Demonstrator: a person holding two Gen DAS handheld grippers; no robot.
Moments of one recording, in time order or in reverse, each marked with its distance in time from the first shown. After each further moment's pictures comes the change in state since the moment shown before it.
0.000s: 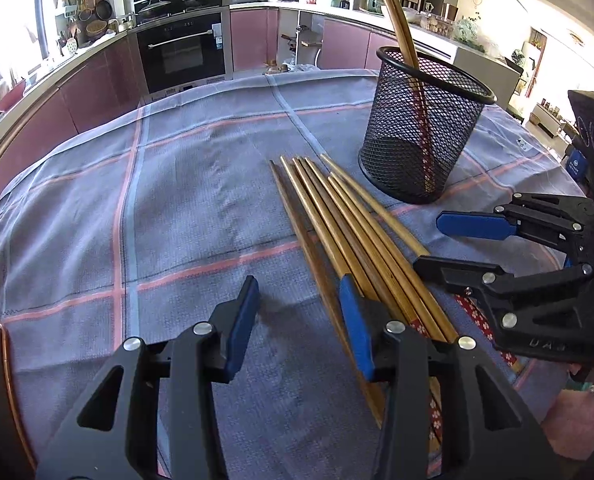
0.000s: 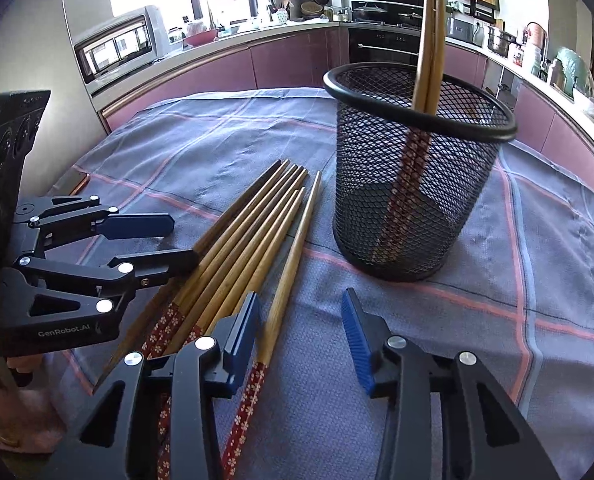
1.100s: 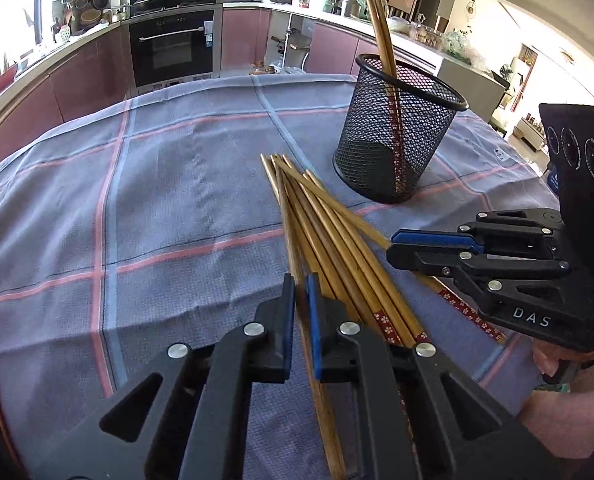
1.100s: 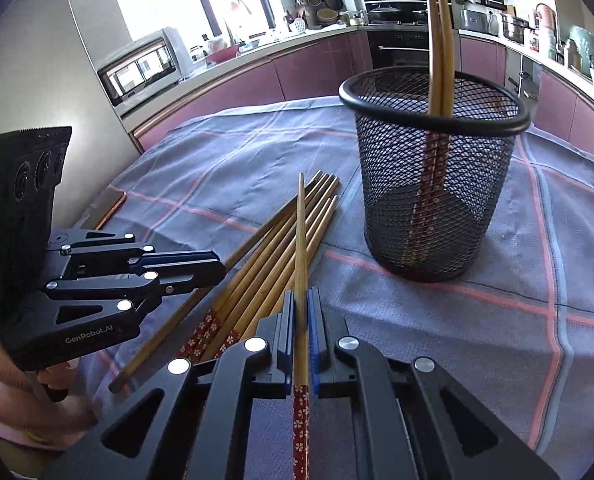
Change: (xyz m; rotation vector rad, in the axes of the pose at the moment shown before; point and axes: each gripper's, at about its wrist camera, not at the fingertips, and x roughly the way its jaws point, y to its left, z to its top) left arm -0.010 -0.003 -0.008 -0.043 -0.012 -0.093; right arm -0.010 -0.010 -0.003 0.055 -0.017 0.170
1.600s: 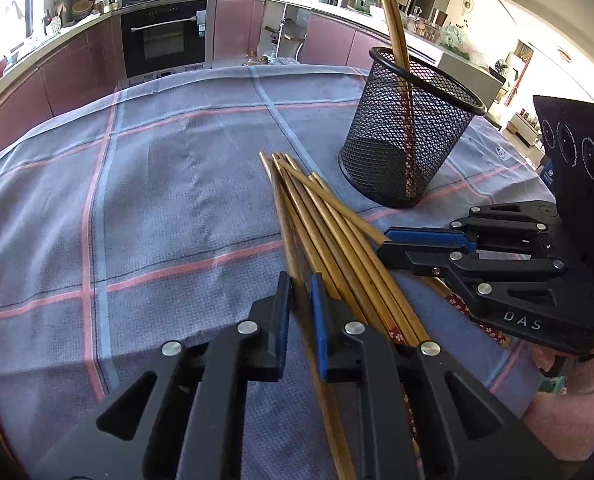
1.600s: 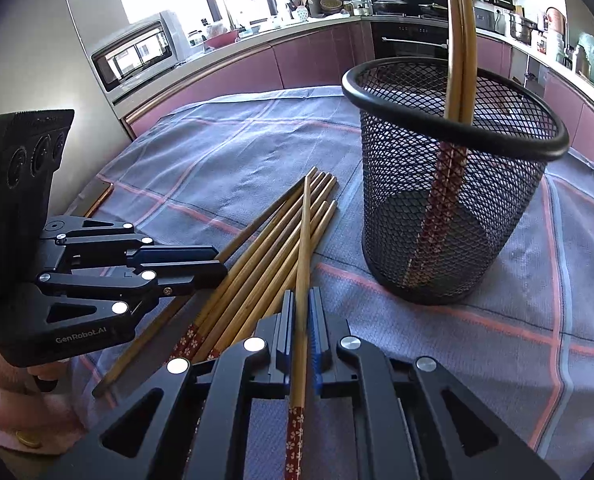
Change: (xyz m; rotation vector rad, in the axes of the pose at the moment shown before) left arm 0.017 0.010 0.012 -0.002 0.040 -0.031; right arm 0.017 0.005 0.010 -0.020 0.024 -0.016
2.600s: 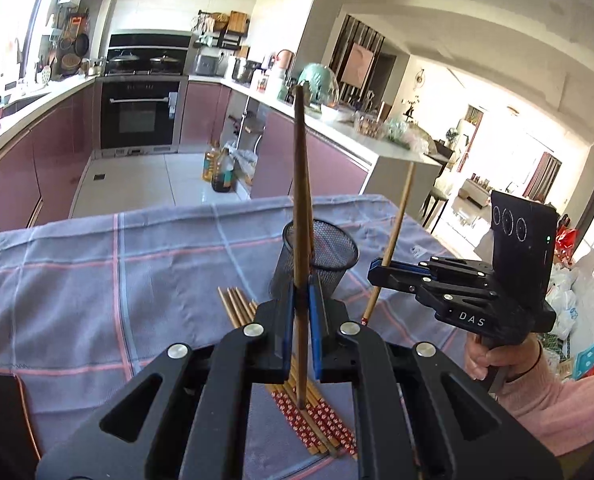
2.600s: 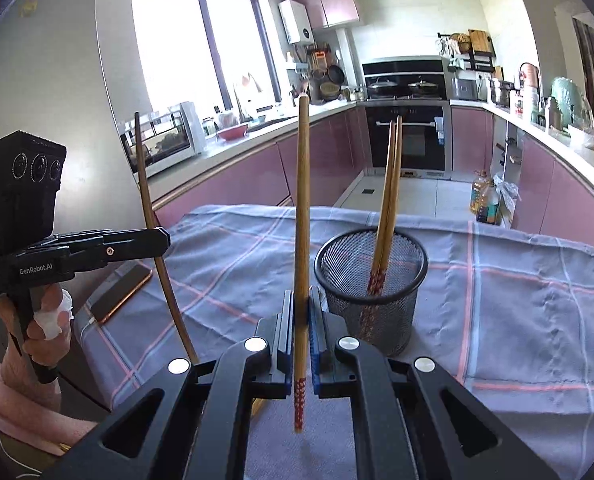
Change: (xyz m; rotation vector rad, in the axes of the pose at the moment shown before) left arm -0.146 -0.021 0.037 0.020 -0.344 -0.174; right arm -0.117 -0.015 0.014 -0.010 -0.342 0.007
